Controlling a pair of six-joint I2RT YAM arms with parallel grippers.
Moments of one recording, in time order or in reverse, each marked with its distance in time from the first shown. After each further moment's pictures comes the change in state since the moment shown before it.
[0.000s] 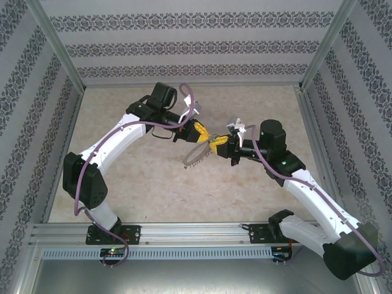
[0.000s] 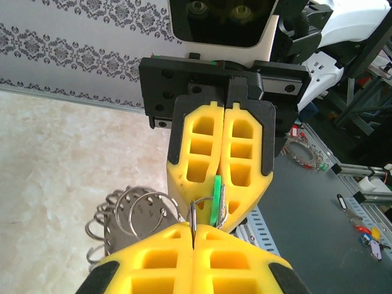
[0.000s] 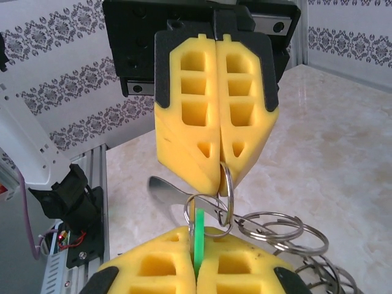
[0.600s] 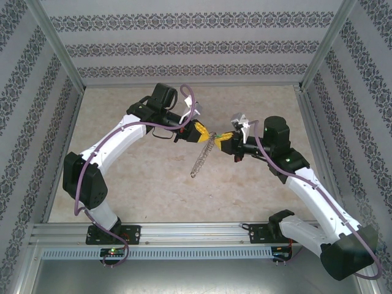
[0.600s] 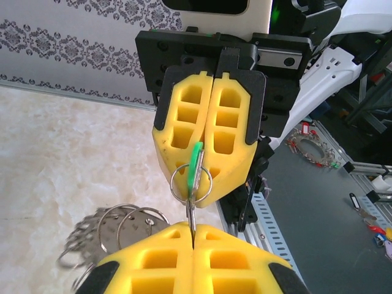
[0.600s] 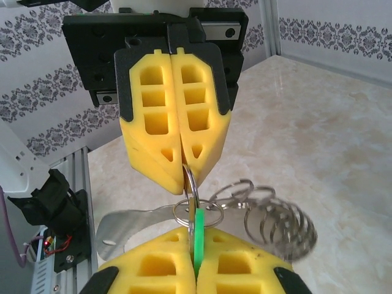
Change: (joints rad) left arm 0.000 -0.001 -0.018 0.037 -0.034 -0.006; right arm -0.063 0.002 0.048 -0.104 0.023 -0.013
